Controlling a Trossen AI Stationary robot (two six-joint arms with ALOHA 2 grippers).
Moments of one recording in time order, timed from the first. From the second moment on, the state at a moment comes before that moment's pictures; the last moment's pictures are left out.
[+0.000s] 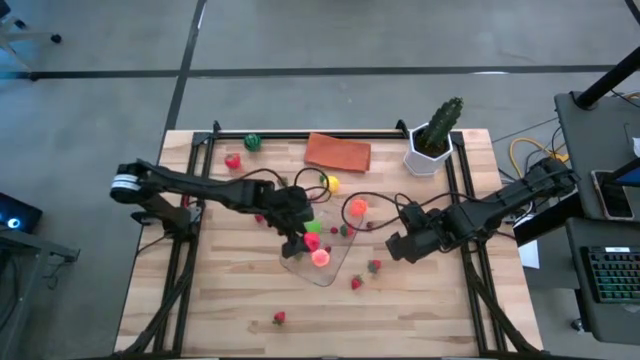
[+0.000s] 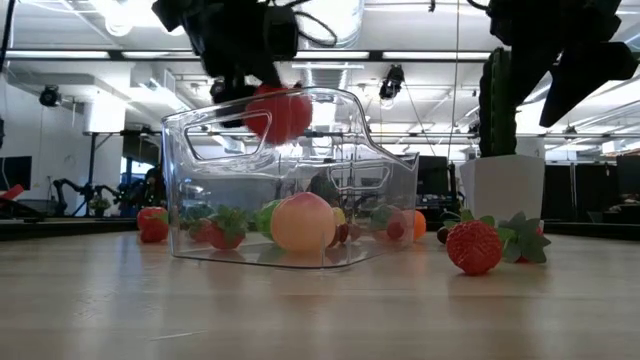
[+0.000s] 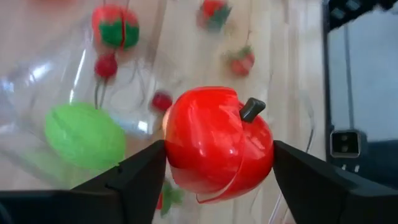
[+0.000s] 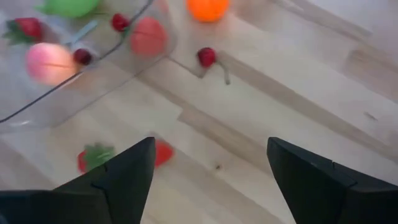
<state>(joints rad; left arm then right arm) -0.01 1.51 1.09 -0.46 0.30 -0.39 0.43 1.29 1.02 -1.04 0.37 1.39</state>
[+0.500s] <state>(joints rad) -0.01 1.36 1.10 -0.48 0.28 -0.44 0.42 1.35 1.02 -0.97 0.37 1.13</state>
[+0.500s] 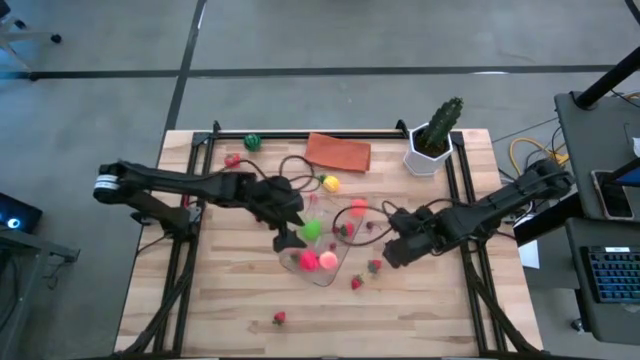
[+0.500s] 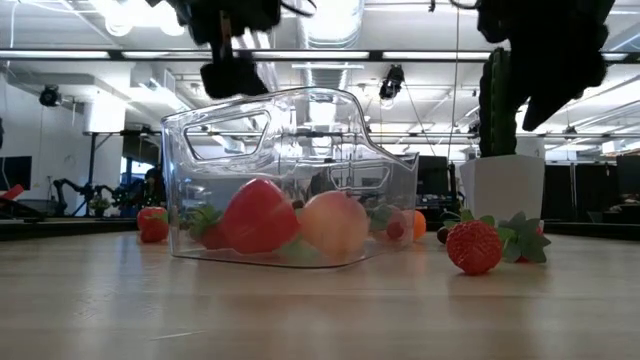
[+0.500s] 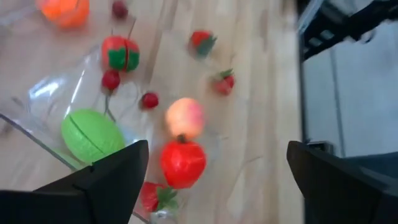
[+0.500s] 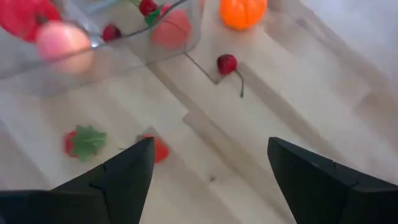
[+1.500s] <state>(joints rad) -0.01 0.94 0.99 -0.49 0.17 -0.52 0.13 1.51 0.76 -0.41 0.26 0.57</state>
